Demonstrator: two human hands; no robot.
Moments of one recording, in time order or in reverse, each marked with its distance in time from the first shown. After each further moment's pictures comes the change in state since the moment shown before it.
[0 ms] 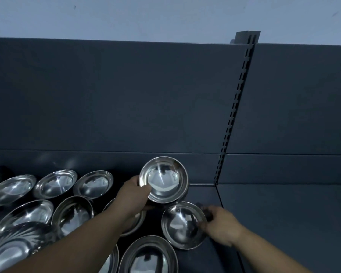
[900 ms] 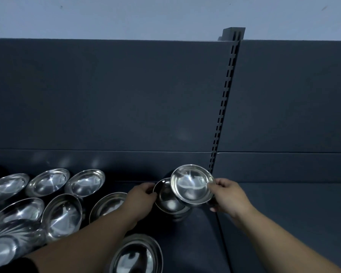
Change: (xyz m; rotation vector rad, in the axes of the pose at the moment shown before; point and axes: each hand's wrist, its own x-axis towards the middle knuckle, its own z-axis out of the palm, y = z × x) left_hand 0.013 -0.024 0.042 0.383 0.009 0.123; right_hand 0.008 -0.004 -0.057 0.622 0.255 -0.057
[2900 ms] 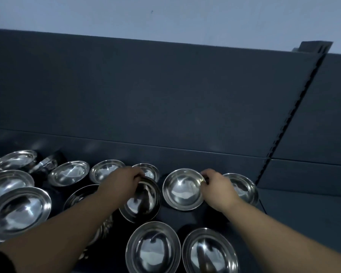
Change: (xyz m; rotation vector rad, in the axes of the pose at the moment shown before) left_hand 0.005 -0.083 -0.196 0.647 0.210 0.311; right_hand -0.035 -0.049 0.170 -0.717 -0.021 -0.337
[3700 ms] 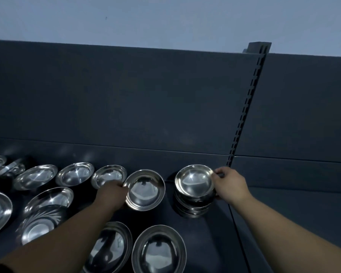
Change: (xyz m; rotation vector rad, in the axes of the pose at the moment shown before) left_hand -0.004 0.073 0.055 -0.468 -0.056 -0.498; right_hand 0.003 0.102 -0.087 0.294 0.149 0.187
